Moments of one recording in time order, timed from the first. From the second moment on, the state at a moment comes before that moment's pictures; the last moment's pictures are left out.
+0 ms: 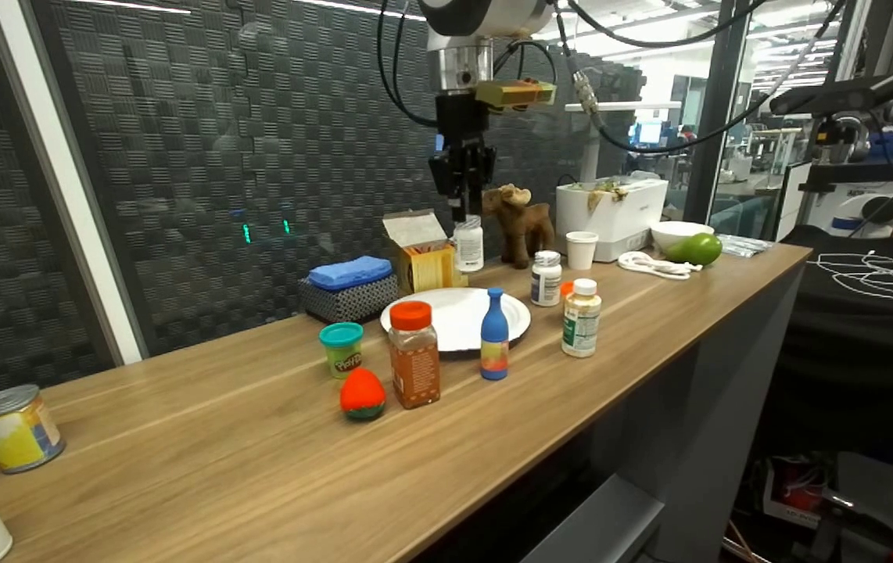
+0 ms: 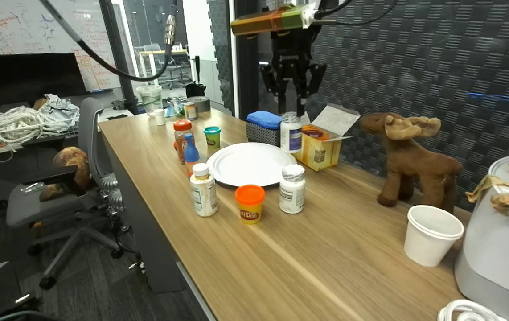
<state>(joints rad) -0.04 0.52 -0.03 -1.32 -0.08 1.86 -0.12</state>
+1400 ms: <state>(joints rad) 0.01 0.62 0.01 -1.28 -0.10 1.95 -0.12</state>
